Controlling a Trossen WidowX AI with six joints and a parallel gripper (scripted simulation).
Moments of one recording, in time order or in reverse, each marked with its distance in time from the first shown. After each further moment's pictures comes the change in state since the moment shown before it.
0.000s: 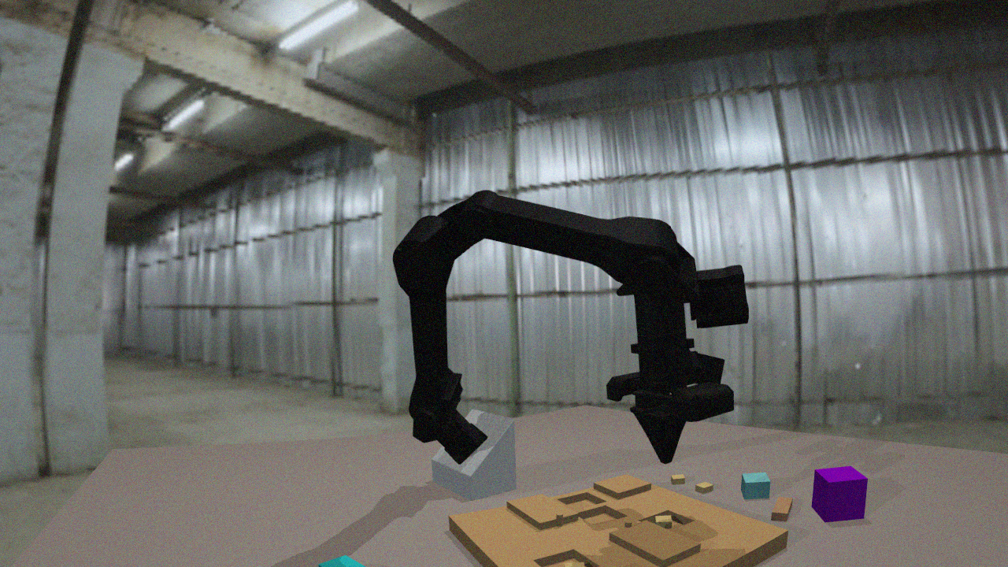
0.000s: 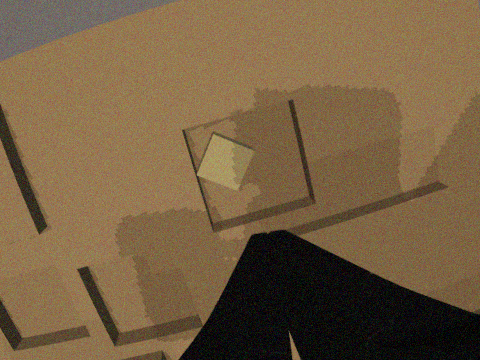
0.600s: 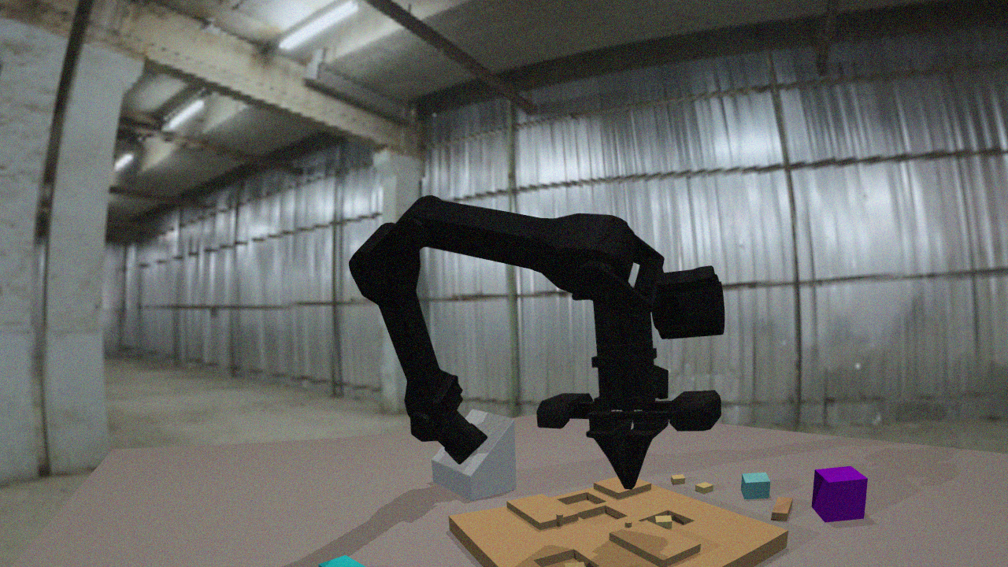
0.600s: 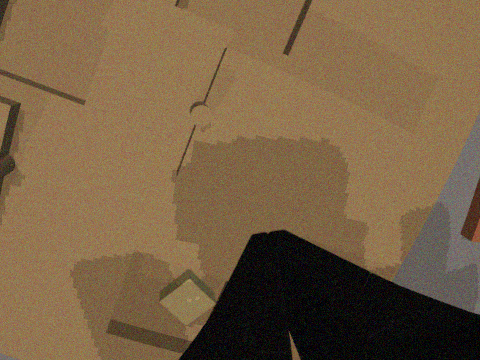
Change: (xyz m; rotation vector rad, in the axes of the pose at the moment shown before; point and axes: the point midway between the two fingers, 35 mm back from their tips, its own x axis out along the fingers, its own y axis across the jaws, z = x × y) arm 0.000 -0.040 -0.074 -0.661 0.025 -0.008
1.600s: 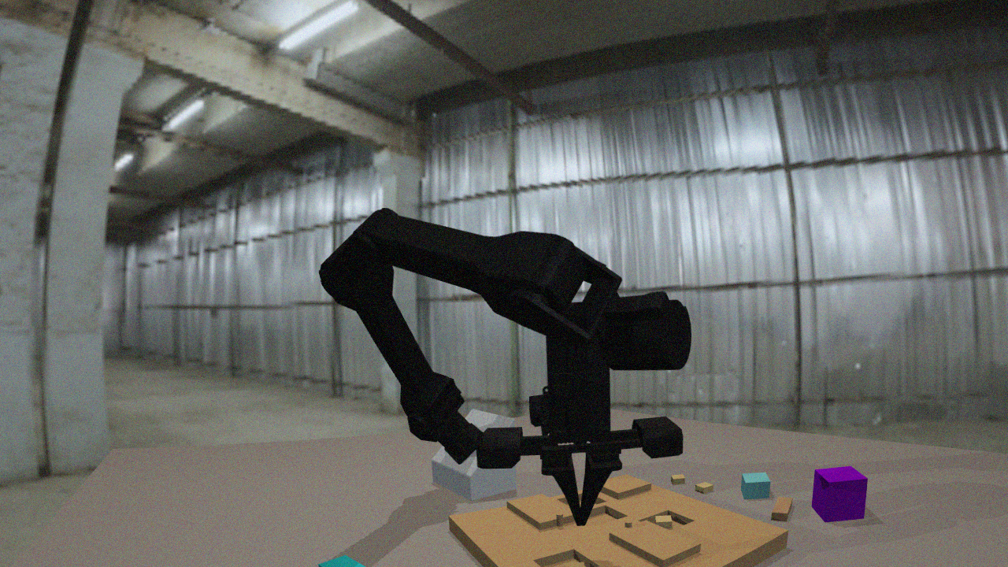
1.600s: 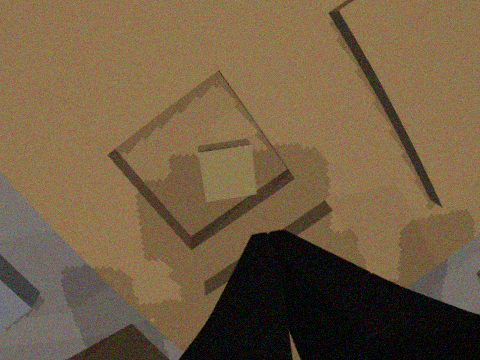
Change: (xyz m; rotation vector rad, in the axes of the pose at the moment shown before) arm 0.018 0.025 -0.063 -0.550 0.033 0.030
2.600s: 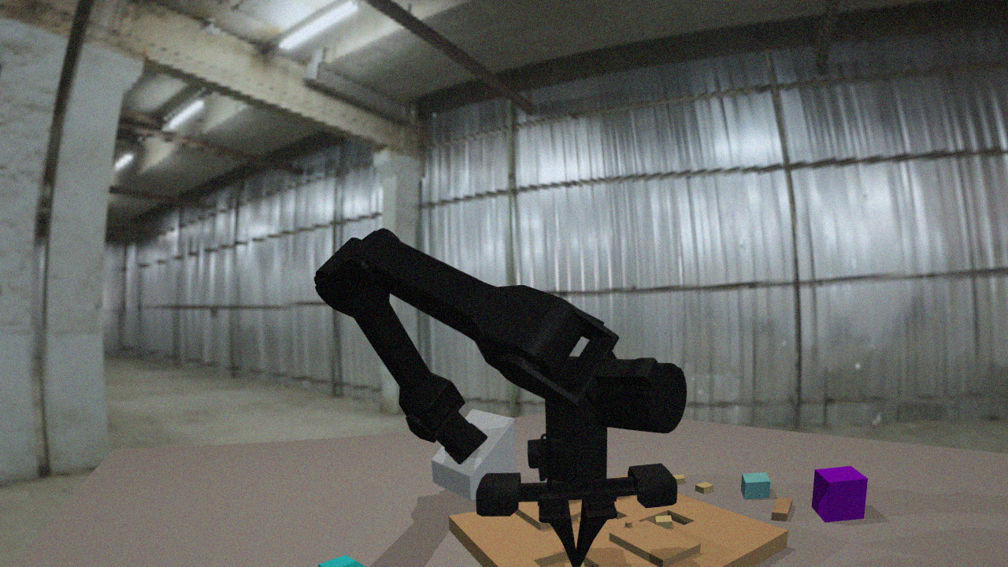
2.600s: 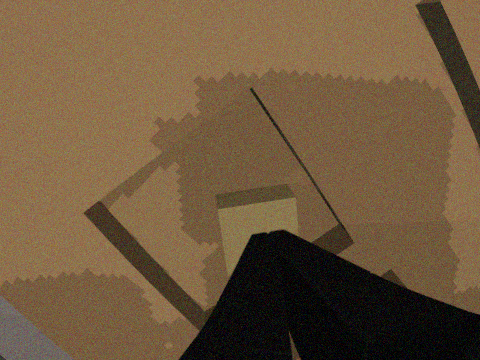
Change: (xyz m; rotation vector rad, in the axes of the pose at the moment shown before) arm 0.049 0.005 0.001 -0.002 -0.003 0.009
